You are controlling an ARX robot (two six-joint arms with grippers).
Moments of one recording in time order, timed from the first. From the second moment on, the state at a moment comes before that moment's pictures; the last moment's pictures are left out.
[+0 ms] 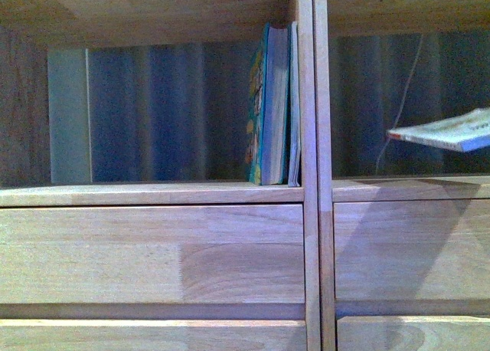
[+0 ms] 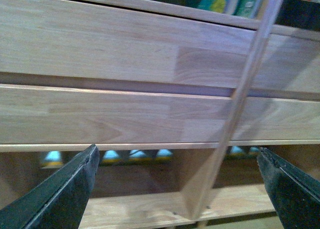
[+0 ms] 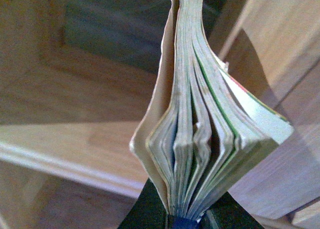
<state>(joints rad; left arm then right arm) 0.26 0.24 0.01 0.35 0.60 -0.18 -0.23 1.32 0.92 0.61 -0.33 1.29</state>
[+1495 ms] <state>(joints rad) -0.13 1.70 1.17 1.17 0.84 -1.19 0.42 1.35 1.04 0.66 -0.30 0.75</state>
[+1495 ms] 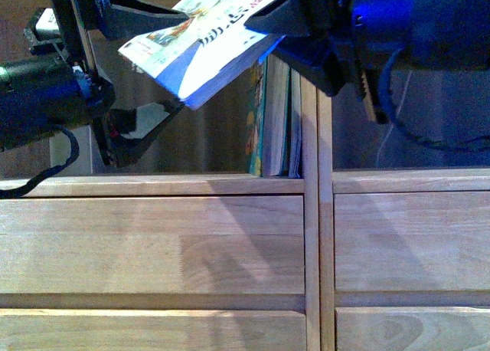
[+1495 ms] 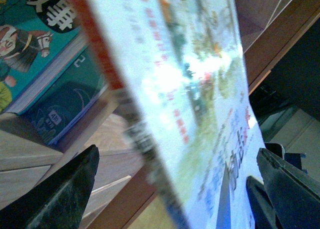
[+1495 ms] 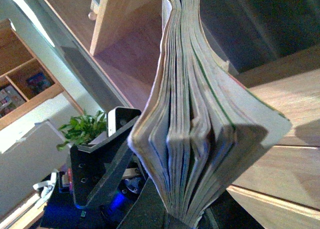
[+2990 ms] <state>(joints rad) -0.19 1.66 1.33 0.75 0.37 -0.34 0.20 0.79 0.66 0.33 -0.40 0.40</state>
